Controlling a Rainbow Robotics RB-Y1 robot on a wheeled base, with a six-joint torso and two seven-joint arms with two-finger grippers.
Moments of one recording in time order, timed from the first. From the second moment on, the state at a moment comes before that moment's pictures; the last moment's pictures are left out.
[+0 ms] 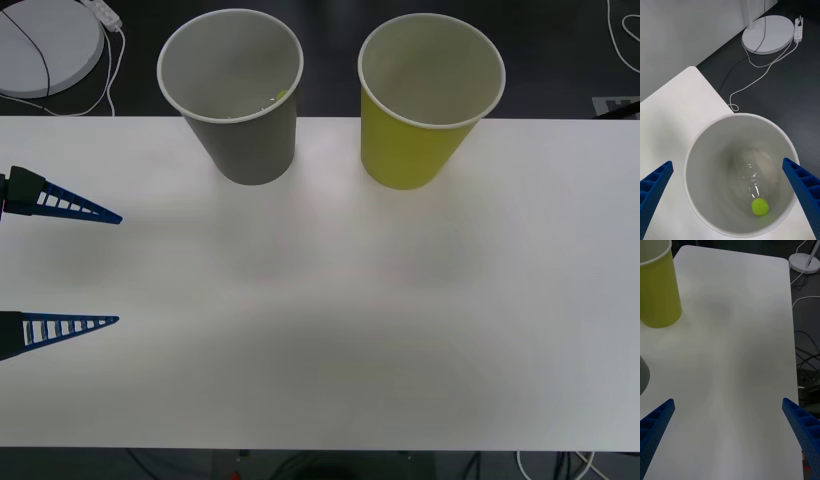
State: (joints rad) right arm -1.82 -0.57 1.21 -0.75 1.06 -0.89 -1.10; left arm 0.21 1.28 0.32 -2.09 -1.07 -1.16 0.27
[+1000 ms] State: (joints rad) right arm -1.63 -0.94 1.12 -1.14 0.97 -0.94 -0.92; left arm 0.21 1.28 0.32 -2.09 -1.07 -1.16 0.27
